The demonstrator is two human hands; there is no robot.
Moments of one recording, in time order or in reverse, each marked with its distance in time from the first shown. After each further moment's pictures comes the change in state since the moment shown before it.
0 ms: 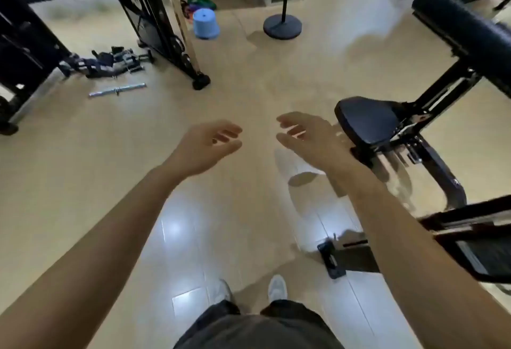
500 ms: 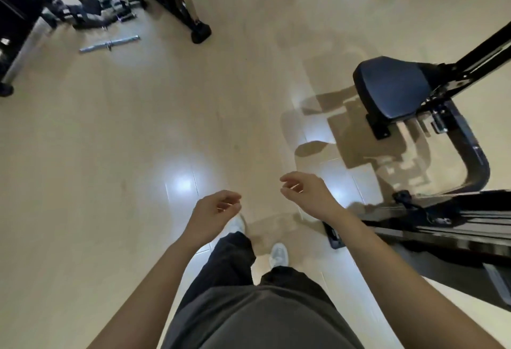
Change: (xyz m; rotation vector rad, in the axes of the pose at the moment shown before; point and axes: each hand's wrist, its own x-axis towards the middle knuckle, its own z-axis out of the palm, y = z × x) left_hand -0.053 -0.080 0.130 -0.197 -0.106 -0.550; right_hand -0.020 0.138 0.062 0.039 -0.297 0.385
